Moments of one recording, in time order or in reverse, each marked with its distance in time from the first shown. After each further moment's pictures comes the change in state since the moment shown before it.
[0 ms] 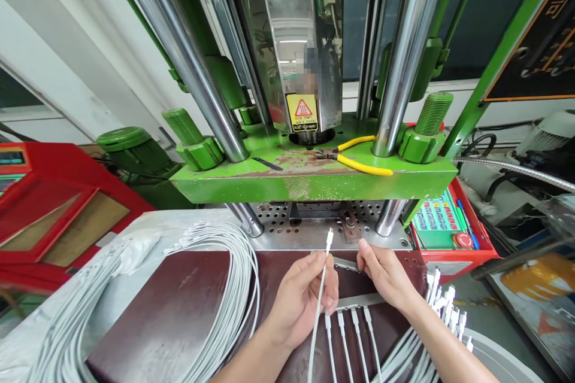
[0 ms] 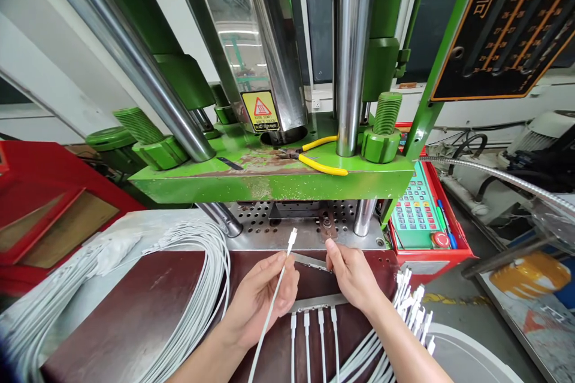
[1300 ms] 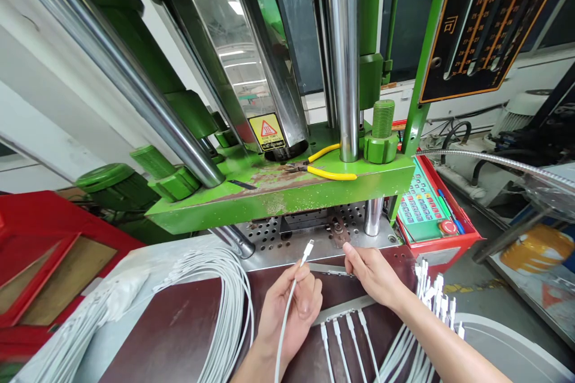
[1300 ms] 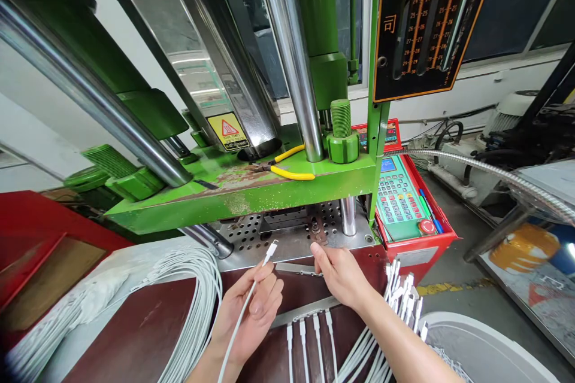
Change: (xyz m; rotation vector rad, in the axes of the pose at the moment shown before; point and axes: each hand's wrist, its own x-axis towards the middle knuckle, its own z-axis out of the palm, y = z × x) left_hand -0.003 0.004 -0.006 -0.259 -0.003 -0.057; right_hand 0.001 -0.006 -0.001 -0.032 0.018 -0.035
